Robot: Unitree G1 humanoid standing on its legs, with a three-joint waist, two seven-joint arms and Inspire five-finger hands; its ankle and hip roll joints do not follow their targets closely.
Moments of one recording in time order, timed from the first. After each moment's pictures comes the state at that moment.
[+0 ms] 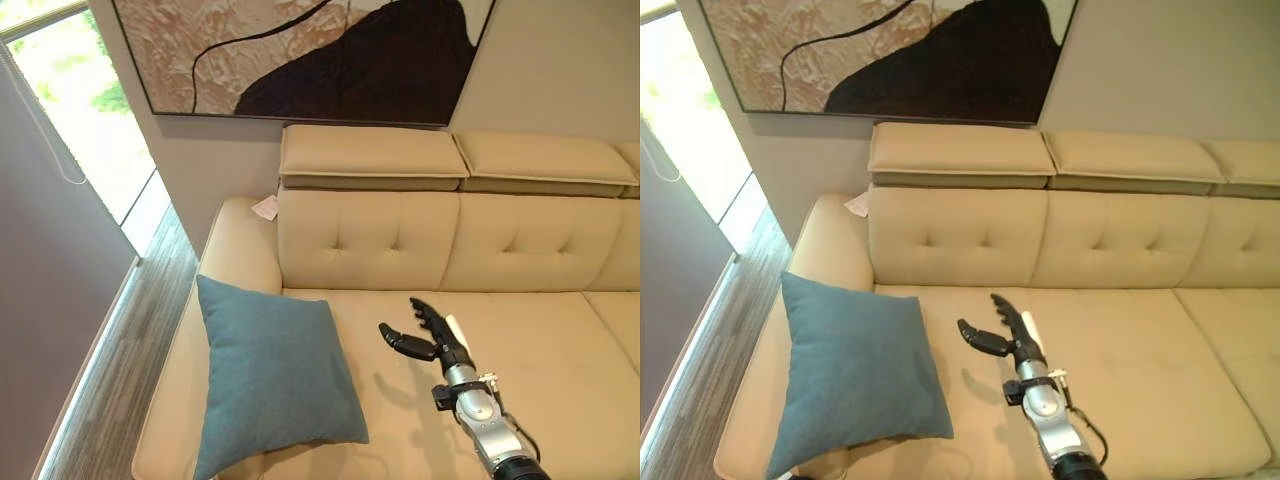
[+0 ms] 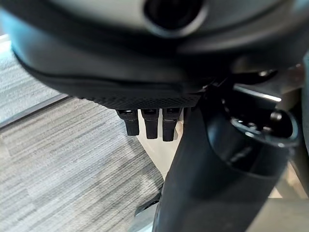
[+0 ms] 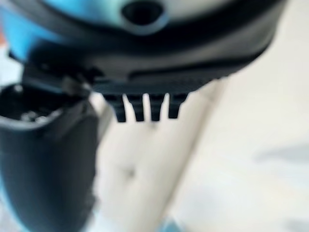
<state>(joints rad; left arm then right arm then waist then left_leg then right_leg) 0.04 0.28 -0.39 1.38 0.06 -0.19 0.08 -0.13 -0.30 0.12 0.78 -0.02 -0.33 -0.21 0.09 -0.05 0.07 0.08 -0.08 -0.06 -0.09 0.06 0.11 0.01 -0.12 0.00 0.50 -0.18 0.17</state>
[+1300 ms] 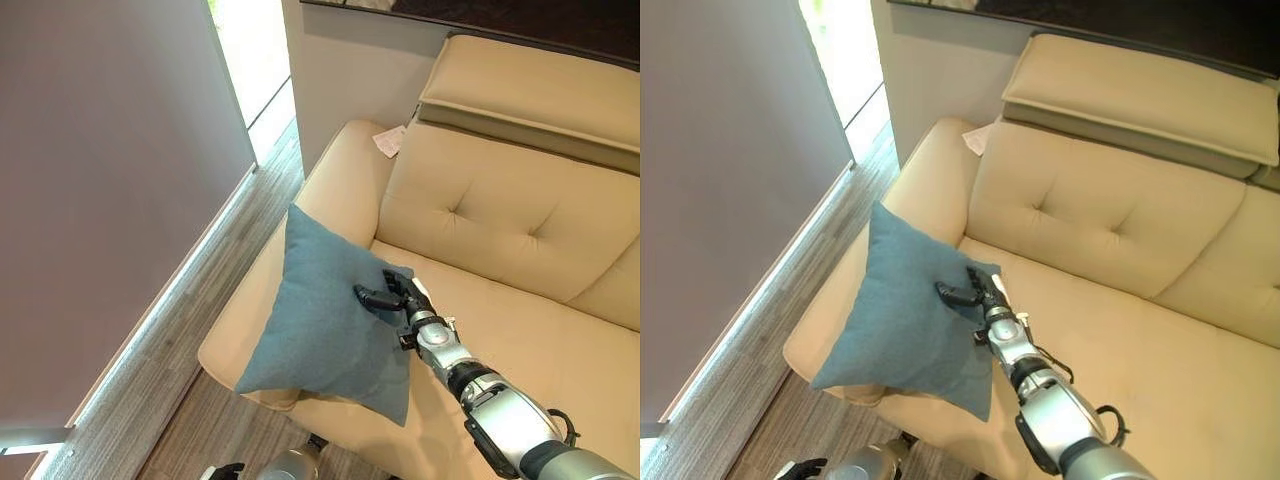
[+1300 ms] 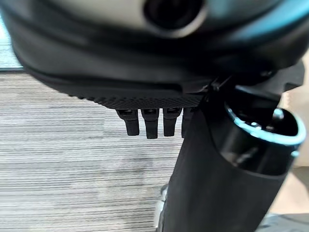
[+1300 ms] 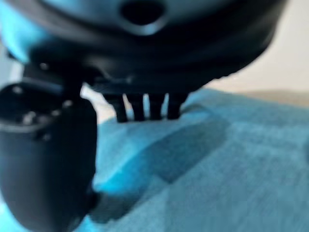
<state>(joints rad) 0.05 0.27 -0.35 1.30 -0.03 -0.25 0.07 -0.71 -0.23 0.48 1.24 0.27 -0.19 -0.14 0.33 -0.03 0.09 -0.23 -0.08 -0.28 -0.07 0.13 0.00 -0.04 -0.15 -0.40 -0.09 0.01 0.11</state>
